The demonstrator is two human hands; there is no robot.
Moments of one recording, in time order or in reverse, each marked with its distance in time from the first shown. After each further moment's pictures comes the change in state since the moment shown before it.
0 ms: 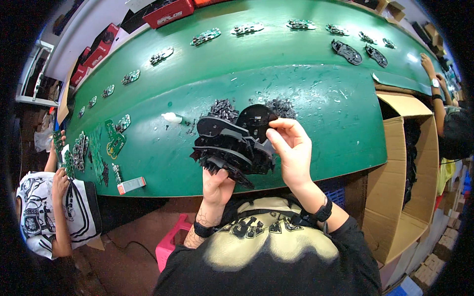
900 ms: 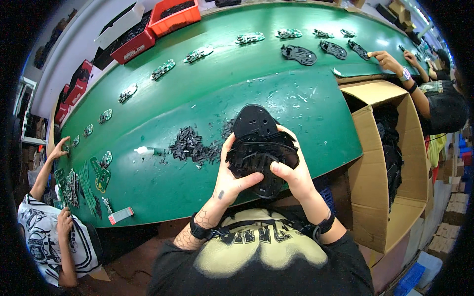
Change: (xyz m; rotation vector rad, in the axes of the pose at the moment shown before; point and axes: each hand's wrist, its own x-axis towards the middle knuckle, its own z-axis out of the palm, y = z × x) left_hand 0.053 -0.054 0.084 0.471 -0.289 -0.166; right_hand -0.004 -0.036 -0.088 0.053 -0.128 0.007
